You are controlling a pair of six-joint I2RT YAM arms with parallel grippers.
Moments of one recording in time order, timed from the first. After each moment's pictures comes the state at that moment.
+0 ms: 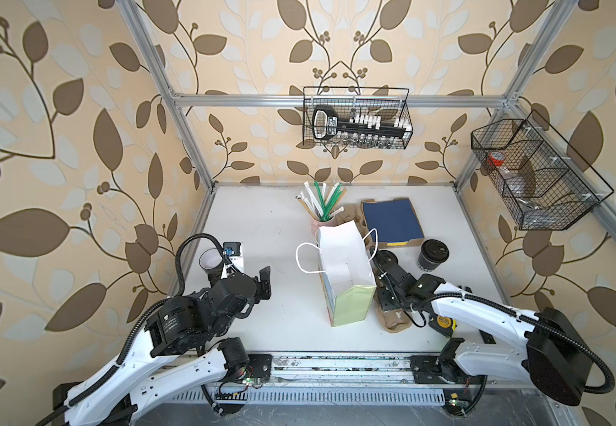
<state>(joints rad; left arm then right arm) -0.94 0.60 1.00 -1.15 -0.69 -0.68 0.73 1.23 0.65 -0.64 0.20 0.53</state>
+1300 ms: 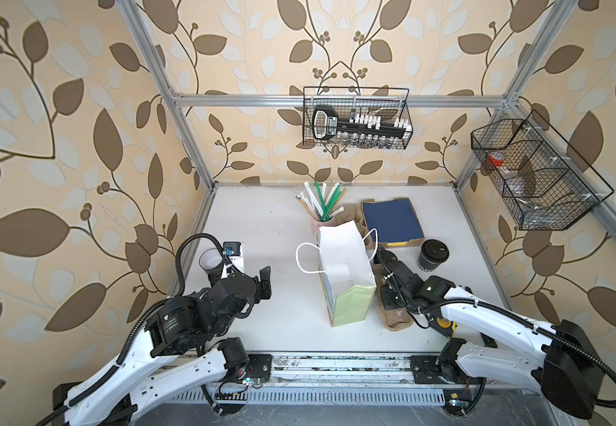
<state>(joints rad) -0.94 0.60 1.00 -1.15 -0.68 -0.68 0.73 1.13 0.65 -0.68 0.21 0.54</state>
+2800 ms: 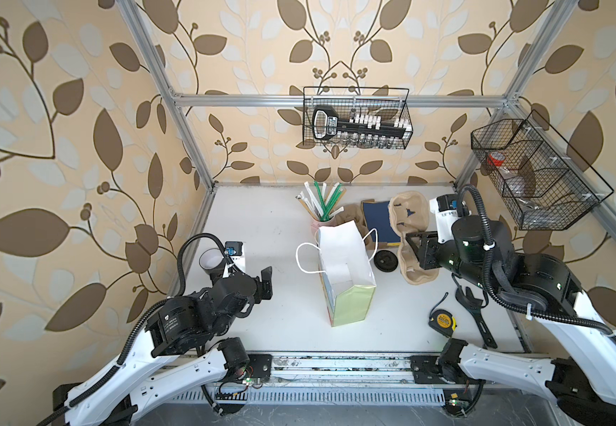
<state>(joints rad) -0.93 0.60 1.00 -1.13 -0.66 -0.66 0.85 1.03 1.59 -1.15 0.40 0.51</state>
